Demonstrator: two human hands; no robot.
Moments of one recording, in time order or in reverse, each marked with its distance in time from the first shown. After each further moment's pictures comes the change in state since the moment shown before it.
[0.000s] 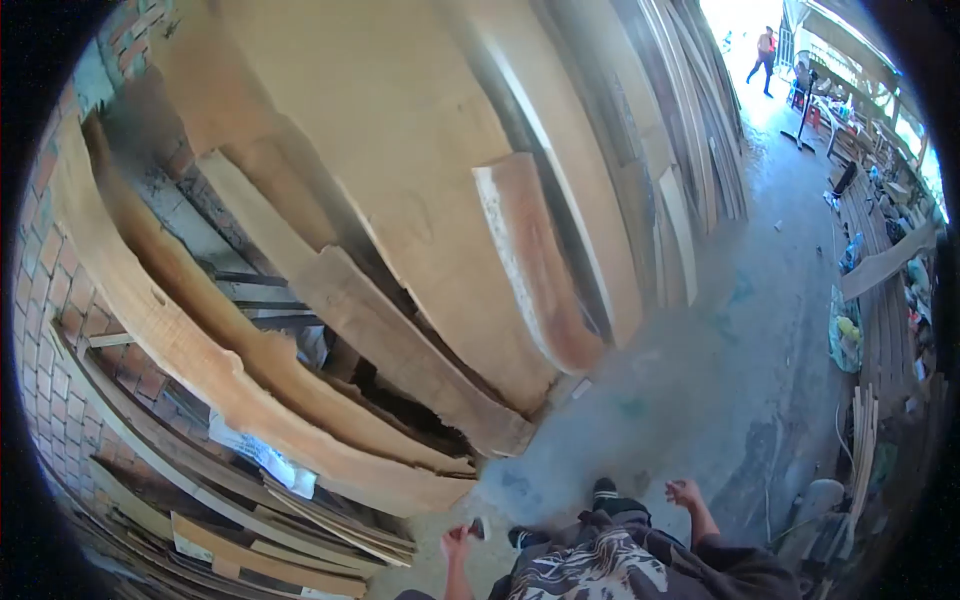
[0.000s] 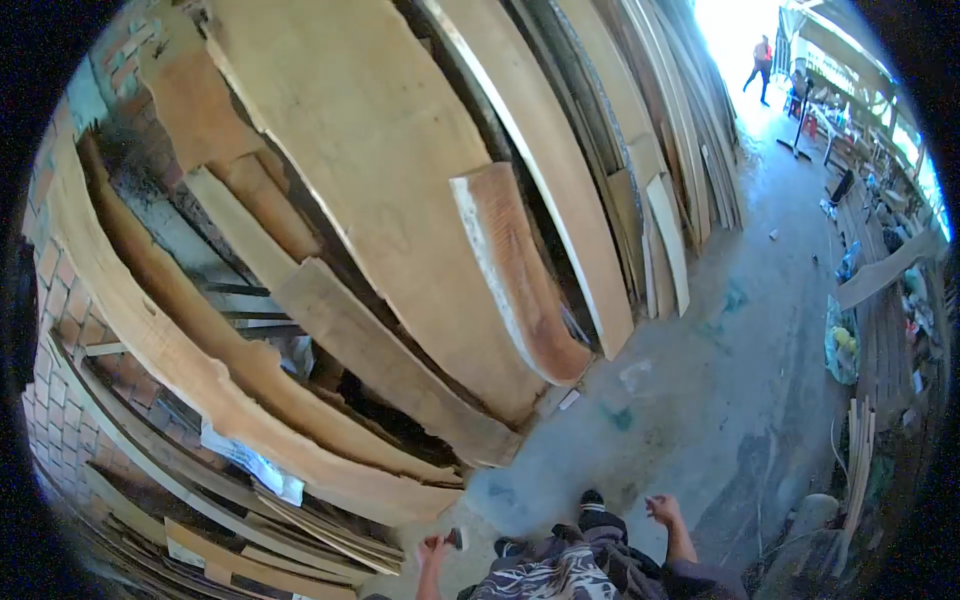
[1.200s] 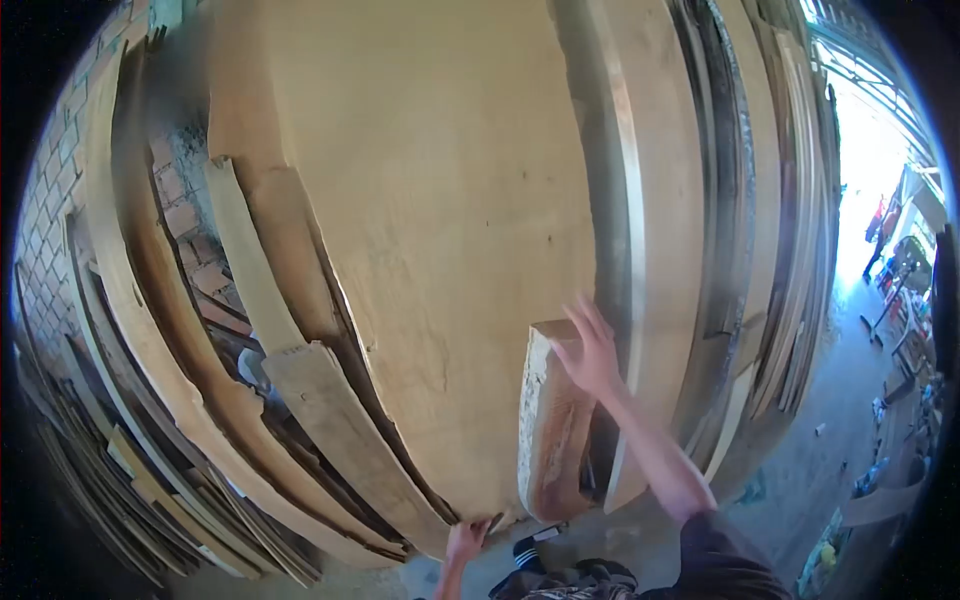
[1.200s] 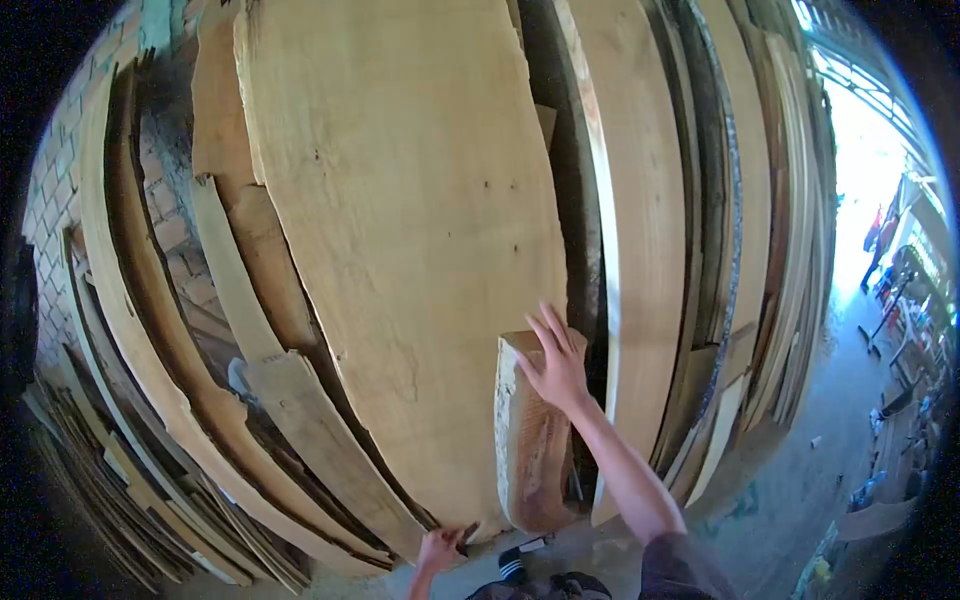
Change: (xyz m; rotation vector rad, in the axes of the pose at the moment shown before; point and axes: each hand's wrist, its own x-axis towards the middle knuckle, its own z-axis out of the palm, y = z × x) left_hand 0.206 0.422 0.281 0.179 -0.044 0.347; right_hand 0.147 -0.957 0.121 -0.392 0.216 -1.841
